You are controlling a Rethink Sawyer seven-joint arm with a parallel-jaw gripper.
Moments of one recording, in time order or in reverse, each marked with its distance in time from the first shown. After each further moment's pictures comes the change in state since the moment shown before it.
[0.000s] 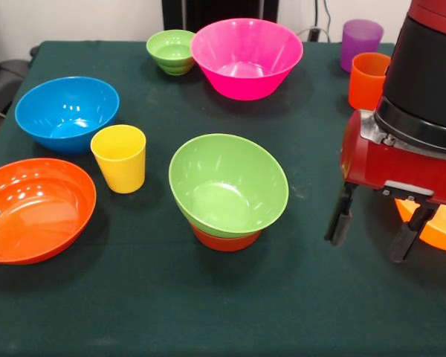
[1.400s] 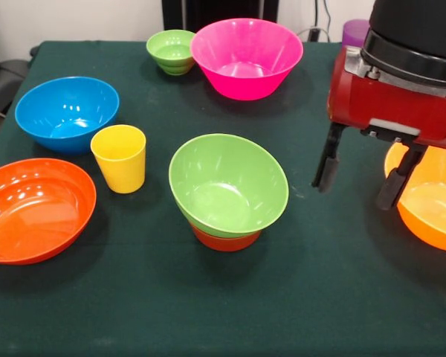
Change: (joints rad) arm 0.014 -0.179 0.004 0.274 0.010 -0.072 0.000
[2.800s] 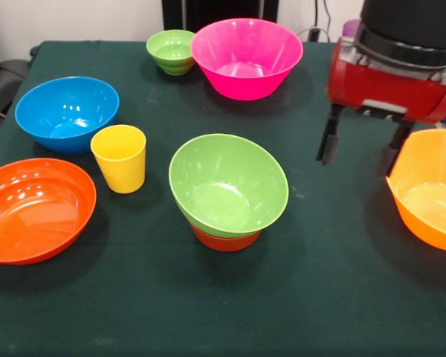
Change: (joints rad) arm 0.033 -0.125 0.035 0.297 0.005 -0.124 0.000
